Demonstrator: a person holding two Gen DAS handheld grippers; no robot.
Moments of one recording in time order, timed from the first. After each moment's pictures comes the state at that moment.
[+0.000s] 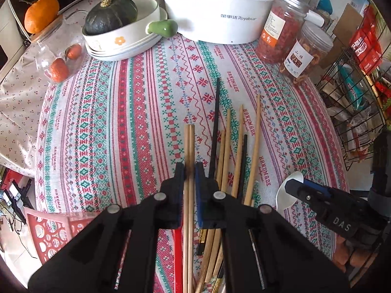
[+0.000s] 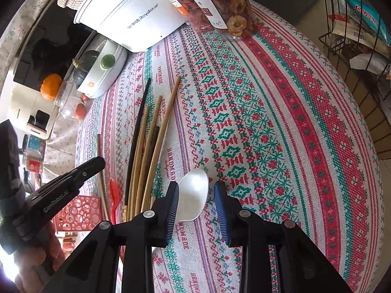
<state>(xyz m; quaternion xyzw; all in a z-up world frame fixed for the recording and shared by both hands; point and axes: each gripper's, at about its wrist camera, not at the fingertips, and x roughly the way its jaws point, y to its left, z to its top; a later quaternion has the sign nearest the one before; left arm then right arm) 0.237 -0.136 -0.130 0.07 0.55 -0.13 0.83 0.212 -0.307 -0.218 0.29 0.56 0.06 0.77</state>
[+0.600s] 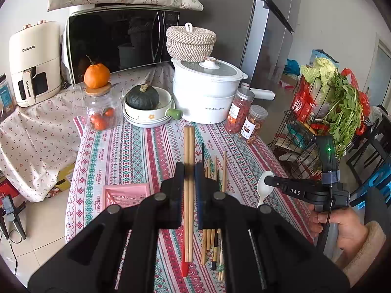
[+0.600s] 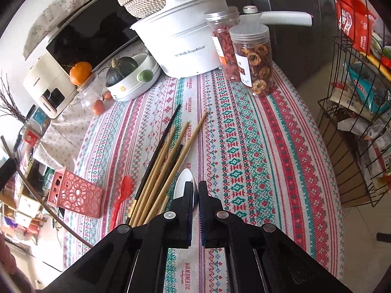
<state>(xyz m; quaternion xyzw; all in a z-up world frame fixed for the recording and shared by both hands) 0.124 -0.032 -0.012 -0.01 0.33 -0.19 0.92 0.170 -0.291 -0.147 0.17 0.47 0.06 0.86</state>
